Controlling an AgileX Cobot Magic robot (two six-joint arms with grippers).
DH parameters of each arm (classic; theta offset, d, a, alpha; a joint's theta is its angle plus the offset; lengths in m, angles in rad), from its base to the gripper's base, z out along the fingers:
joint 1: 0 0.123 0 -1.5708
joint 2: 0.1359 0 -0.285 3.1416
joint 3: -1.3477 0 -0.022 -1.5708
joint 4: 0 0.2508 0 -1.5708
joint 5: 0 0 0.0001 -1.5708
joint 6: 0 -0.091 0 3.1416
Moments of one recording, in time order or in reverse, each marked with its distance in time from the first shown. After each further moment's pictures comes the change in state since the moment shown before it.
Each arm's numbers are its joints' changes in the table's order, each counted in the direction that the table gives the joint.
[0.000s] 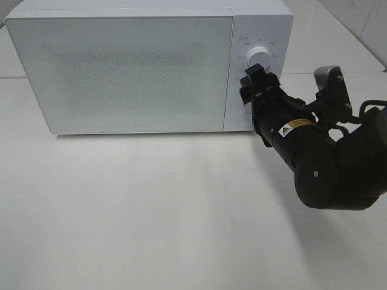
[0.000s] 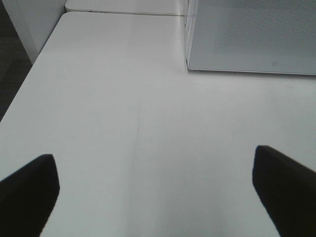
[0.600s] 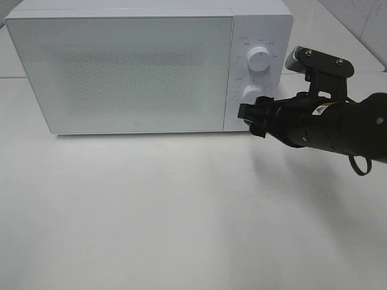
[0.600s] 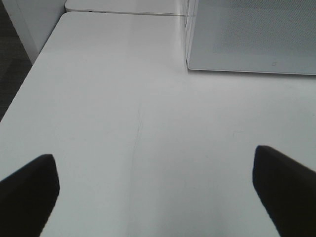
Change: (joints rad) left arm 0.000 0.000 0.000 0.000 0.000 0.000; right arm -0.153 -0.269 0.001 -0.003 0.705 0.949
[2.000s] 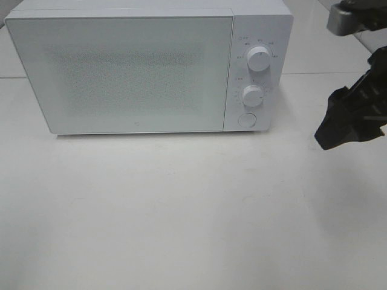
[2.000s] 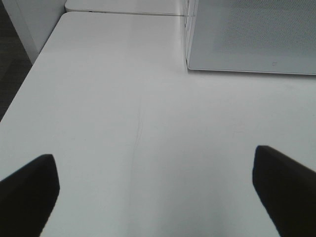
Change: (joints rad) left arm 0.000 0.000 0.000 0.000 0.000 0.000; right arm -0.158 -0.399 0.328 -0.519 1.314 0.071
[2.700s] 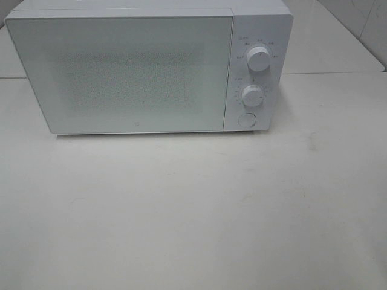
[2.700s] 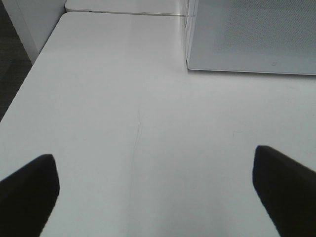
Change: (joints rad) left arm 0.000 0.000 0.000 0.000 0.000 0.000; right arm 0.000 -0.599 -0.372 -0.184 -0.028 -0.134
